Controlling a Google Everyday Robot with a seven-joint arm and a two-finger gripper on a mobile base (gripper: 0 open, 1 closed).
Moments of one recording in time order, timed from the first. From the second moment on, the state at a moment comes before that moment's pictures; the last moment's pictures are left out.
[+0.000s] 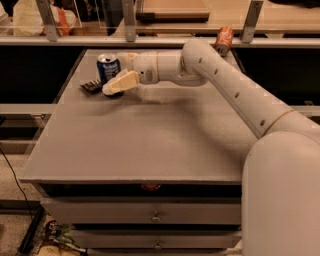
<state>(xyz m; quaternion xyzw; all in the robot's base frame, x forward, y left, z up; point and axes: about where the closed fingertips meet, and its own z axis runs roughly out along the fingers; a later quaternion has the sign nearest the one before) 0.706 0.125 0.897 -0.50 0.55 0.45 0.49</state>
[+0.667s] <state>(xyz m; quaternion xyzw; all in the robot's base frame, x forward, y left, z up) 0.694 0.102 0.906 -0.50 0.57 0.43 0.50</state>
